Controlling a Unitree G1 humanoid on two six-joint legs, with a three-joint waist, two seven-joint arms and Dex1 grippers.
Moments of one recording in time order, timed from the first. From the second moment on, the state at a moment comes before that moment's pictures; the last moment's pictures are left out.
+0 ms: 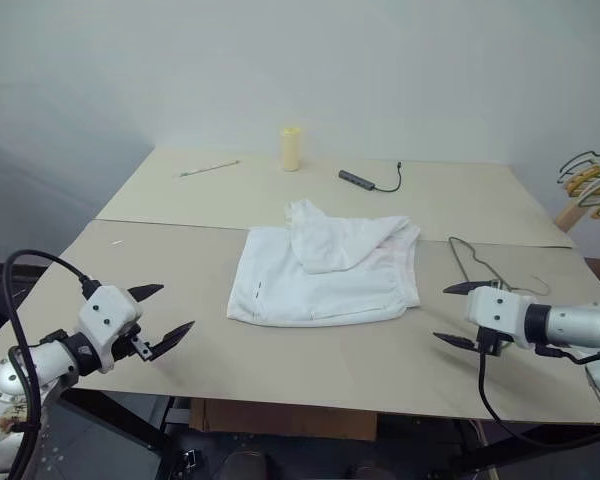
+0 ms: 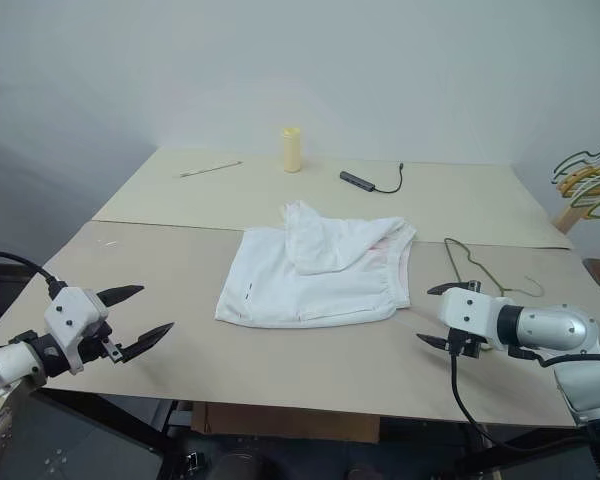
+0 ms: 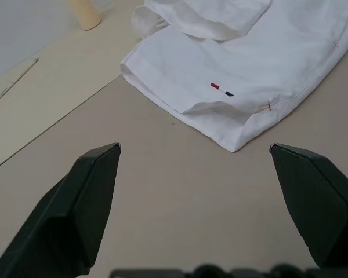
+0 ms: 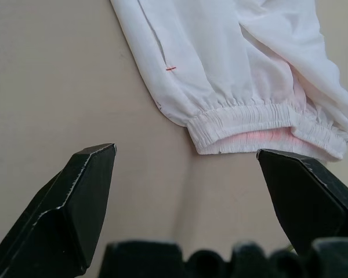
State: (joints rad) left arm 0.22 0.76 0.34 -0.33 -0.31 0.18 -0.83; right arm -0.06 -0.98 -0.05 -0.02 0.05 -0.10 1.00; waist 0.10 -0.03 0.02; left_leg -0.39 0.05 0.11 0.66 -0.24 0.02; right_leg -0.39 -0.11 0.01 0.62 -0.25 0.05
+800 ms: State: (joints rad) left arm 0.08 0.86 0.16 -0.16 -0.15 0.04 -0.94; right arm -0.04 -0.98 -0.08 -0.02 0.02 -0.13 0.93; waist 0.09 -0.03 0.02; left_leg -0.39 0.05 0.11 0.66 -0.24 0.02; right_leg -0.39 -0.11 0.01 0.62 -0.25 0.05
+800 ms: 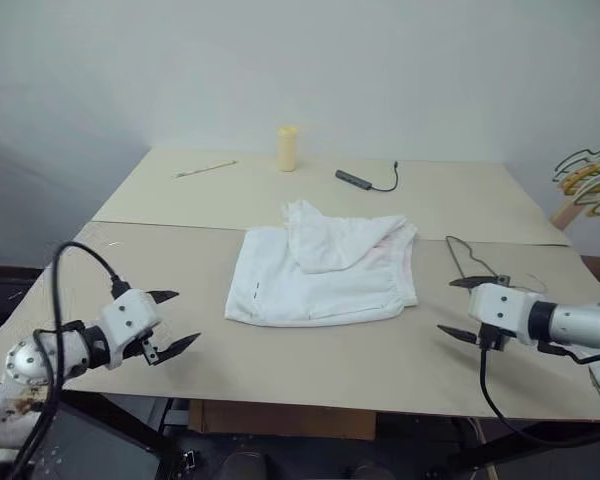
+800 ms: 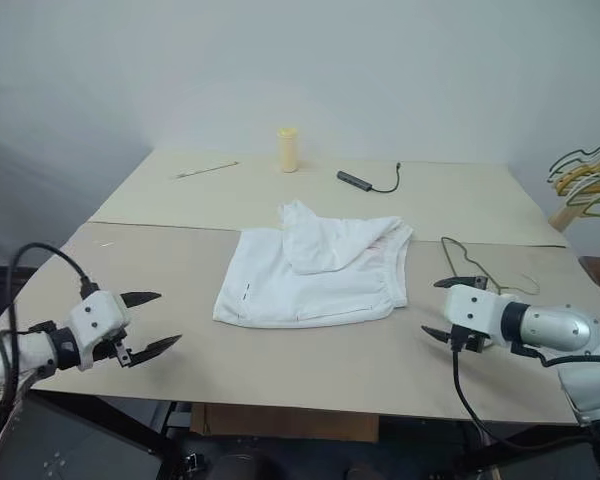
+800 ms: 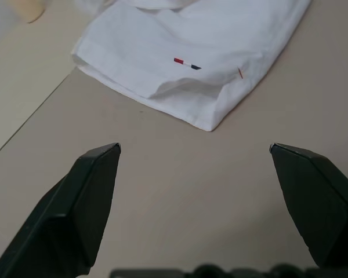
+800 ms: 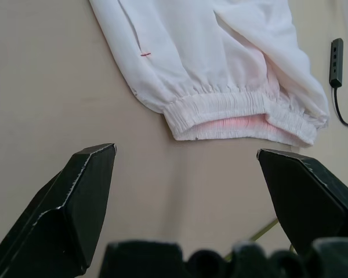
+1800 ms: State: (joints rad) left arm -0.60 0.66 -0.31 0.61 0.15 -0.31 -1.19; right arm 0.08 -0.94 -0.14 -0.16 0.01 -0.01 0.82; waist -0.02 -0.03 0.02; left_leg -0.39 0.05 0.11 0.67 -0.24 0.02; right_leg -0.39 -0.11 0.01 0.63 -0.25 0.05
